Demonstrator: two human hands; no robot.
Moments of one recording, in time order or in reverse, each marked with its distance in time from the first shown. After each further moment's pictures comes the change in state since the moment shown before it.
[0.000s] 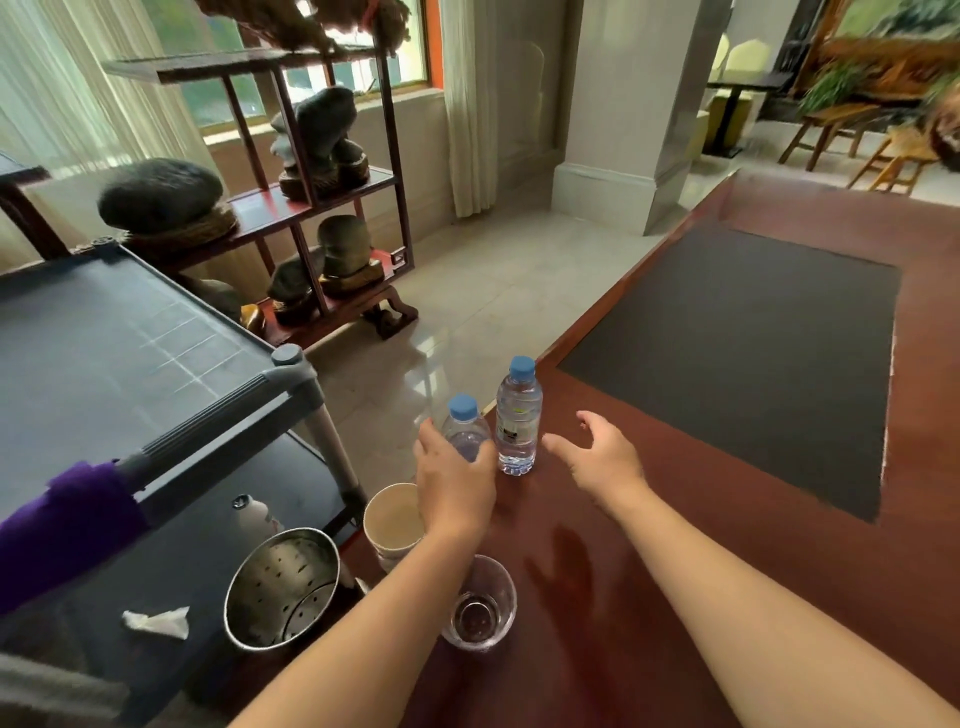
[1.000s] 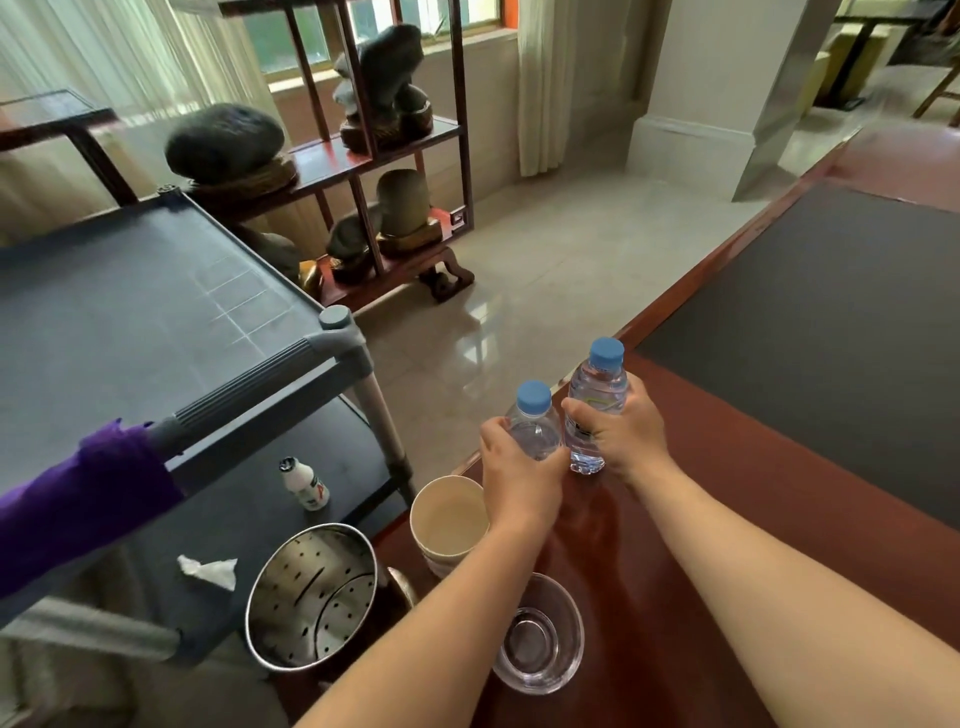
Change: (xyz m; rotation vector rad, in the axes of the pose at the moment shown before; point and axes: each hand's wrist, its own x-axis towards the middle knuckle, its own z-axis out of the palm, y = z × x) left_hand 0.041 -0.040 0.046 -0.168 0.001 -0.080; right_hand 0.068 -0.007 0.079 0.359 0.037 -0.119
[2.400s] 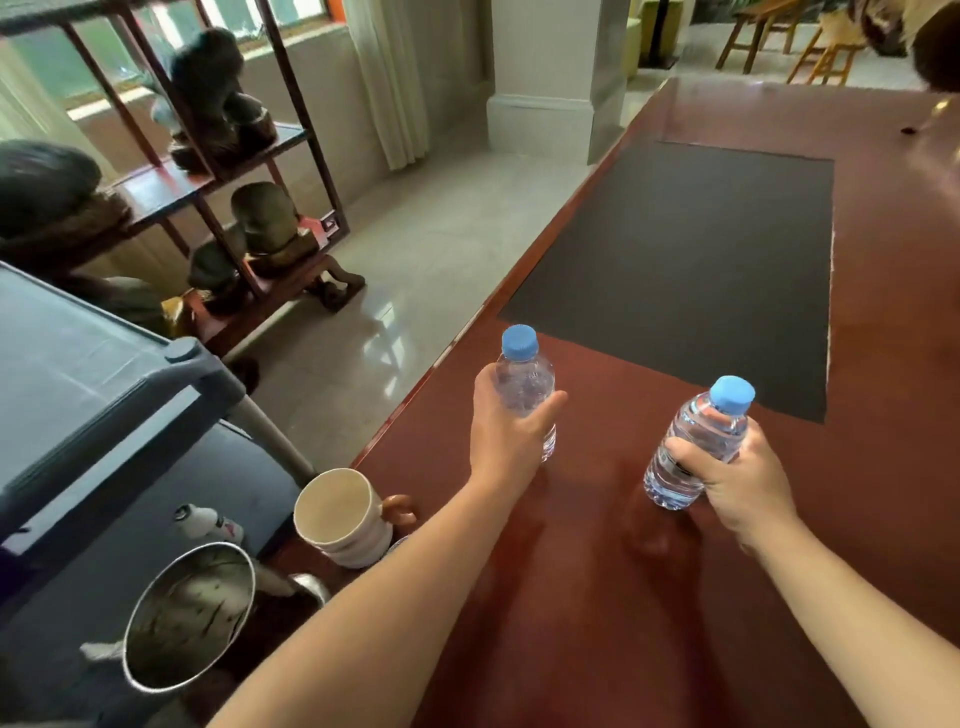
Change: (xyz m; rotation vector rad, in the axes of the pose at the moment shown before) left_hand -0.066 0.047 0.071 -0.153 -0.388 0.202; right_hand -0.118 0.077 -0.228 0.017 0.295 0.135
